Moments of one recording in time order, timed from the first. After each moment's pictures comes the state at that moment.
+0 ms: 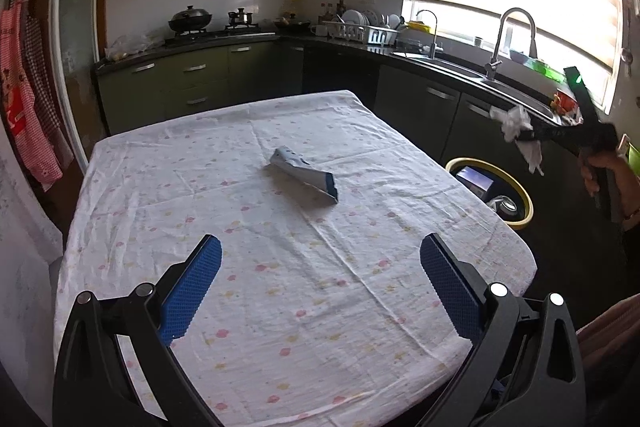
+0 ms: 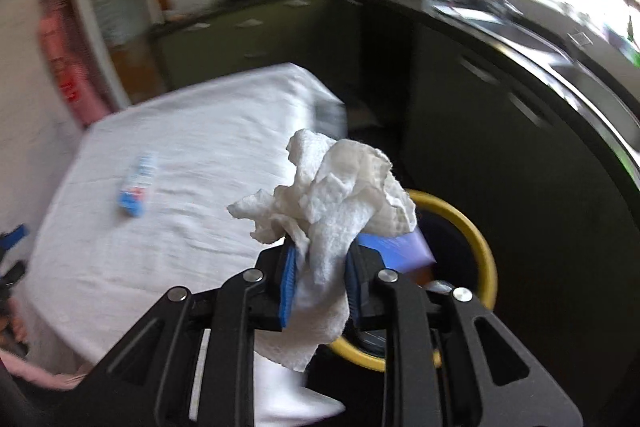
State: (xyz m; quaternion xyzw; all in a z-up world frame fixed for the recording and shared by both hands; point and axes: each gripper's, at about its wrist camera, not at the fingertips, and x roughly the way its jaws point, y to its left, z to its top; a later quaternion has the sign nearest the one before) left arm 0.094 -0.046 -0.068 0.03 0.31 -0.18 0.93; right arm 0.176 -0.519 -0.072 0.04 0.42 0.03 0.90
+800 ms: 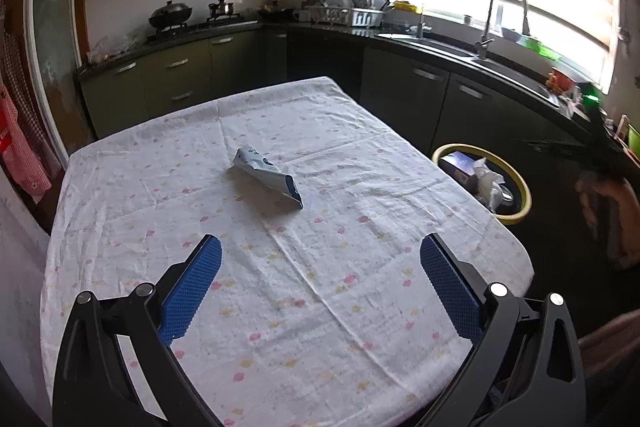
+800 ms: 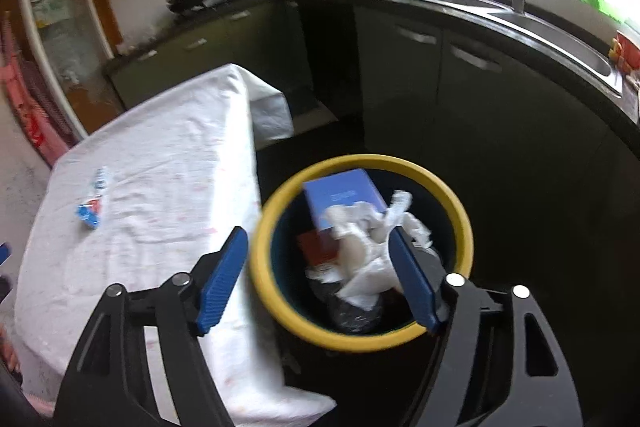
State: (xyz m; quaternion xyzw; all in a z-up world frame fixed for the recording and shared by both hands) left arm 0.124 -0.098 -0.072 0.05 0.34 -0.19 0.92; right arm 0.134 -0.527 -0.097 0.09 0.38 -0.01 0.92
